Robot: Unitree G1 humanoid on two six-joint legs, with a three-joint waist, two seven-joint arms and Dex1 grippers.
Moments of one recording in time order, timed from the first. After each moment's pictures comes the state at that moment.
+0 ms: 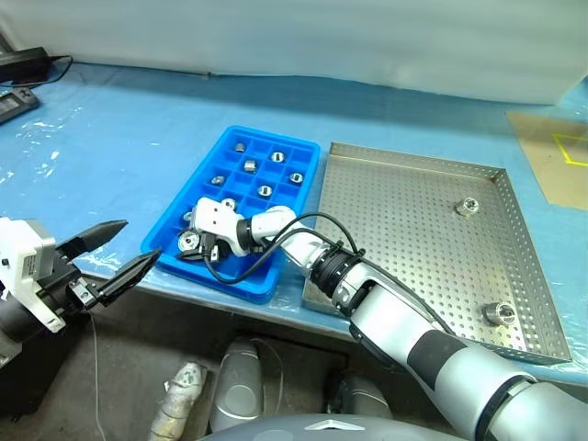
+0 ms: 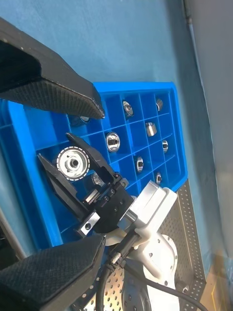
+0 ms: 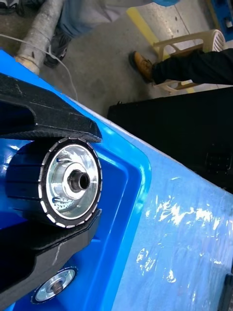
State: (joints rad) left arm 0.41 0.73 0.77 -0.69 -0.88 0.56 -0.76; right arm -1.01 0.14 0.64 0.91 0.16 -0.12 0.84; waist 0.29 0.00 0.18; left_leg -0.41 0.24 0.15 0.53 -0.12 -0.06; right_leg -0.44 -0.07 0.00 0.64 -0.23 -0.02
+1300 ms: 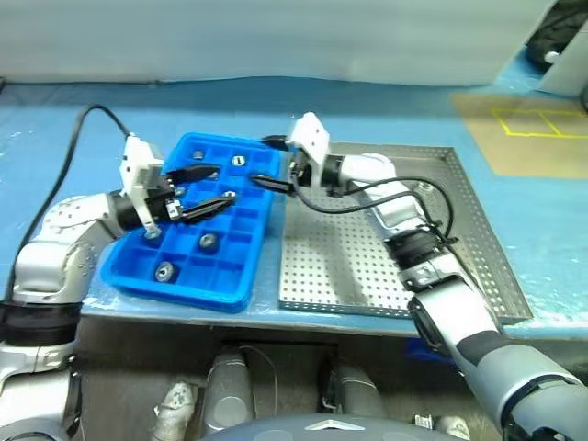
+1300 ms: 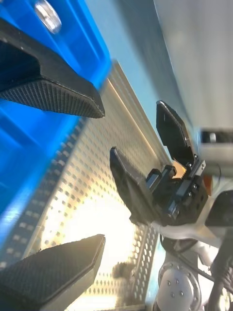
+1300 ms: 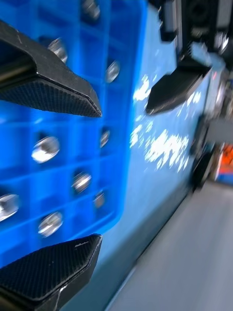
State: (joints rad) left arm -0.50 0.63 0.07 -0.01 -0.61 0.38 -1.09; right arm -0.85 -0.29 0.21 0.31 0.17 0.18 0.82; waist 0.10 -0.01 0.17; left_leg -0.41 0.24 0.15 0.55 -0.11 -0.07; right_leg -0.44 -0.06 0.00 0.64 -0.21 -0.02
